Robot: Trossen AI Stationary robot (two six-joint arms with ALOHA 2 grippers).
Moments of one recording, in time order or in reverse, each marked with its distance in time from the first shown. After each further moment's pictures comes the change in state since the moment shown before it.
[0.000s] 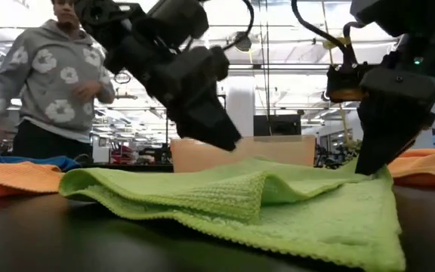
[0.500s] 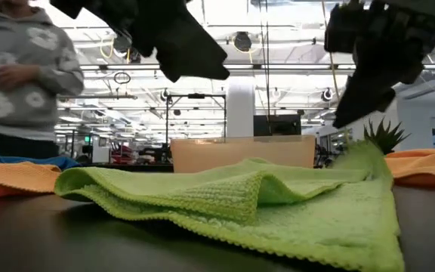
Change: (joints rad) left arm -0.241 -0.141 0.000 -0.010 -0.172 0.083; right arm 0.005 -0.181 0.000 0.097 0.028 -0.219
